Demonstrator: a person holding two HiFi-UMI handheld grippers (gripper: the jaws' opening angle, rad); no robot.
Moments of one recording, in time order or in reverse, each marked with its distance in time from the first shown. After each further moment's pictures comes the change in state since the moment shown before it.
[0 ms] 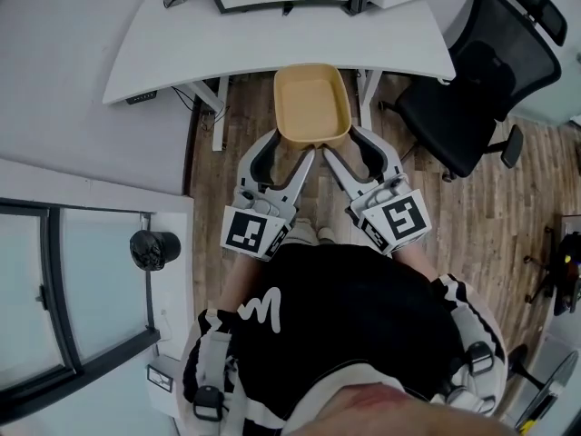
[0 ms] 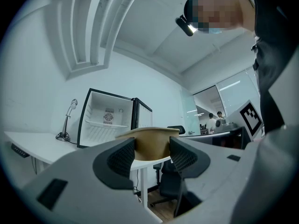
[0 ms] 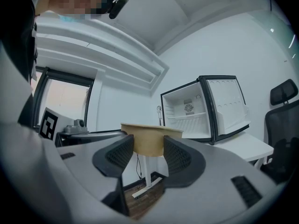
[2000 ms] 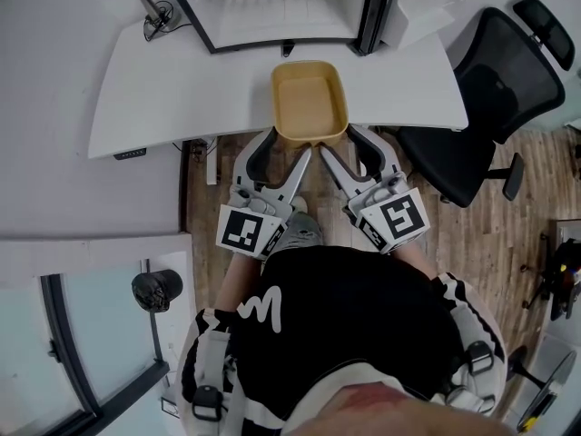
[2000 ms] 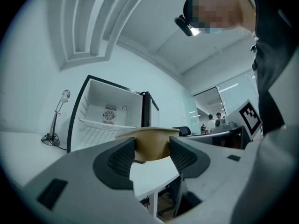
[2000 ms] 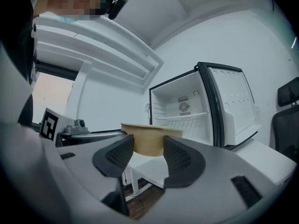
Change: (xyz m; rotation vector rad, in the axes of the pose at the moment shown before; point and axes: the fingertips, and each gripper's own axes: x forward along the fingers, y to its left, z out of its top) left arm 0.130 0.135 -0.019 -0.011 -0.017 -0.063; right arm 0.155 -0.100 0.005 -0.007 -0.001 -0.059
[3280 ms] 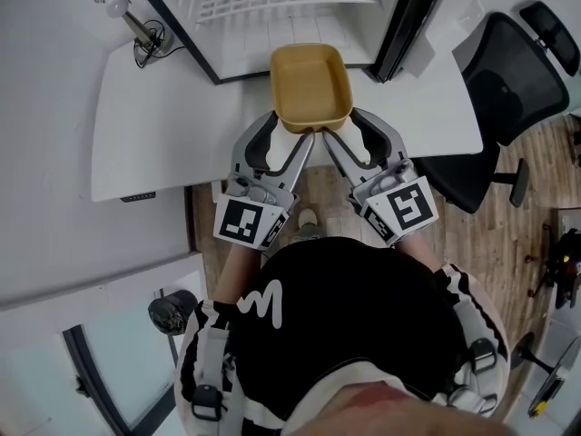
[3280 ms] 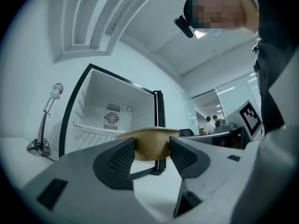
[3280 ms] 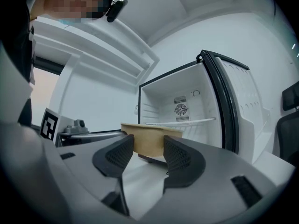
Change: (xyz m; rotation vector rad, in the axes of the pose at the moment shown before) left arm 0.081 0.111 0.015 -0.003 -0.021 -0.071; right arm 0.121 -0.051 0.027 -0.029 -0.010 -0.064
